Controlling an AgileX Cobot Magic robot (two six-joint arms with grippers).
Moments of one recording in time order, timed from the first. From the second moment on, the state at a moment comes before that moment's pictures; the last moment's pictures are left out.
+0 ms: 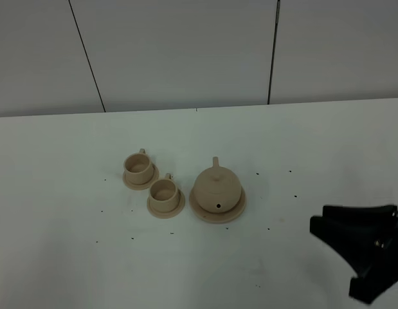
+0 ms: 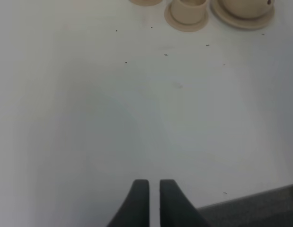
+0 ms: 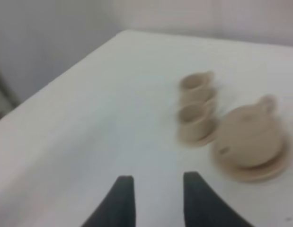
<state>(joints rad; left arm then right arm) -0.15 0.16 -0.51 -0.05 1.04 0.04 0.31 0.94 -0.42 1.82 0.51 -1.72</state>
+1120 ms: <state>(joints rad) -0.15 0.16 -0.51 -0.05 1.04 0.04 0.33 1.91 -1.73 0.42 0.88 -0.34</state>
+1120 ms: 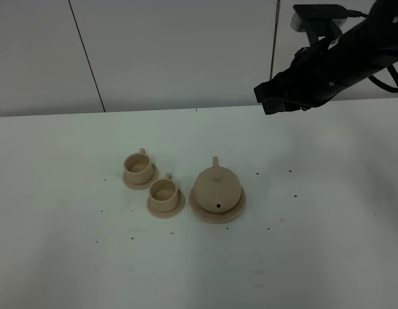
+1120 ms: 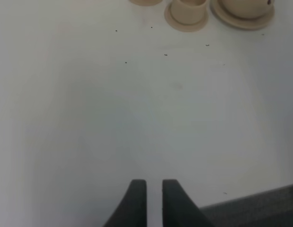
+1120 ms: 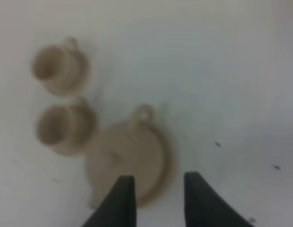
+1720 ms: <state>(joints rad) -0.15 0.16 -0.51 -0.05 1.04 0.04 0.47 2.19 -2.04 0.13 0.95 -0.24</state>
